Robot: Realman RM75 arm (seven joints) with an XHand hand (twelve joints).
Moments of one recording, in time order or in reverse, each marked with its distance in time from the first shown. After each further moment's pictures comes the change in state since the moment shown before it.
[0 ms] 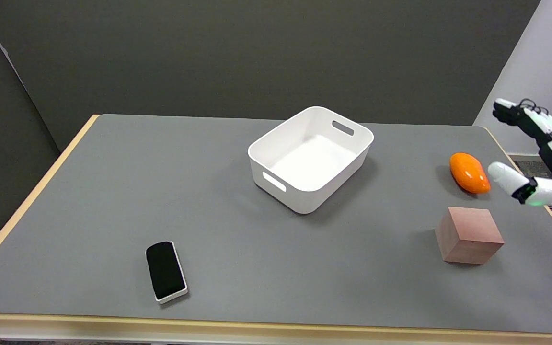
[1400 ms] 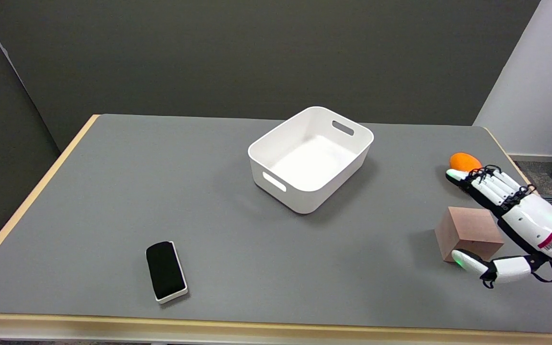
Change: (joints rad) arm -0.134 -0.079 -0.042 0.000 -0.218 0.179 -0.267
